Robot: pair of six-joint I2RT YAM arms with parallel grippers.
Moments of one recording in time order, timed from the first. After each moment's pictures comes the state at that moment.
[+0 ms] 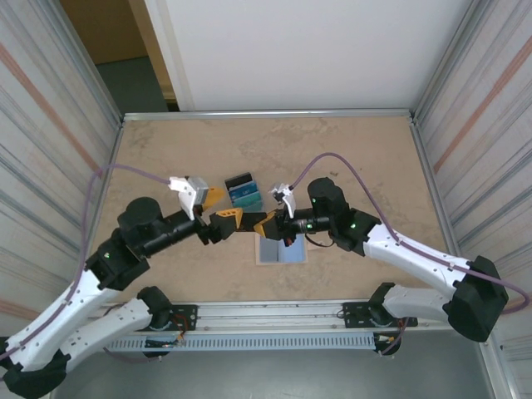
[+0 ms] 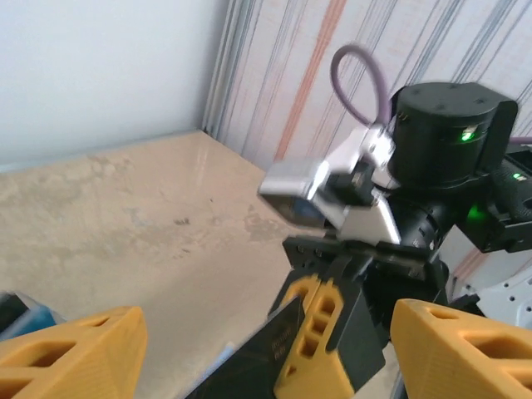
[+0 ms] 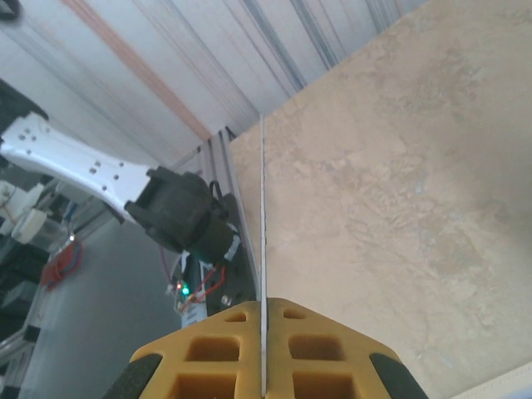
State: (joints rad) left arm -0.79 0.72 0.96 -0.43 0.19 -0.14; right arm 0.84 1.15 0.80 -0.05 -0.65 0.33
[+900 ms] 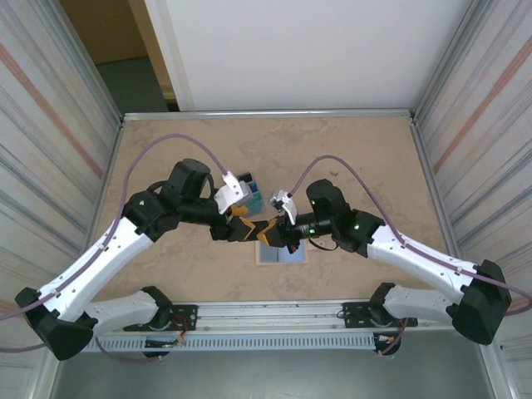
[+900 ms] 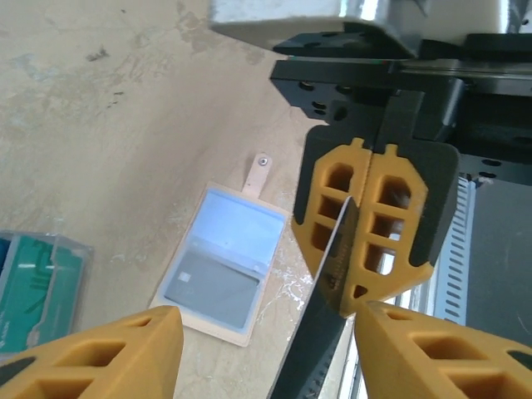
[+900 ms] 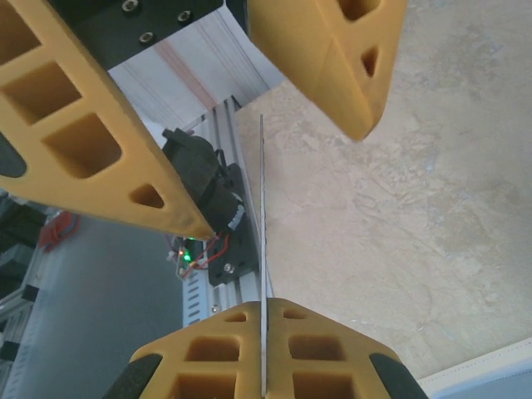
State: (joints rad) left arm -0.69 1.10 1.17 -0.84 0.54 0.25; right arm 0.86 1.12 0.82 -0.17 -0.66 0.25
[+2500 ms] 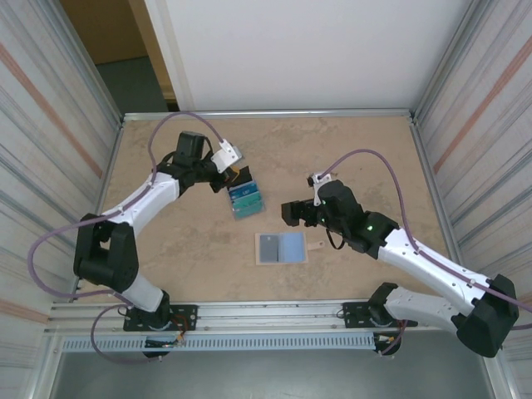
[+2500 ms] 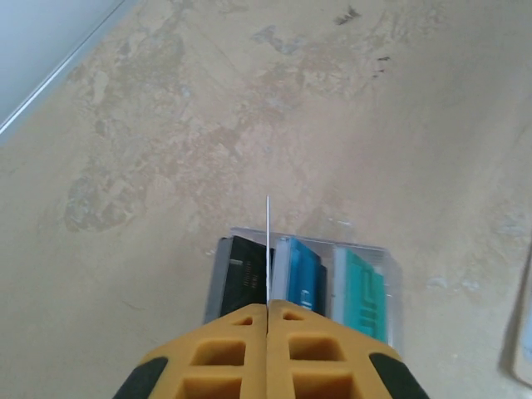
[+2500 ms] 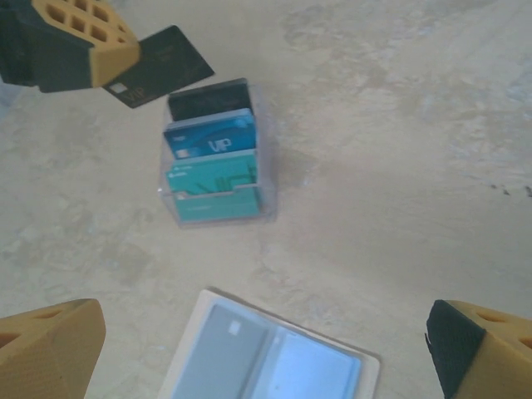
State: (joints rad) left arm -0.32 1.58 1.14 -0.32 0.48 0.62; right arm 0.78 1.03 0.81 -0.39 0.14 0.47
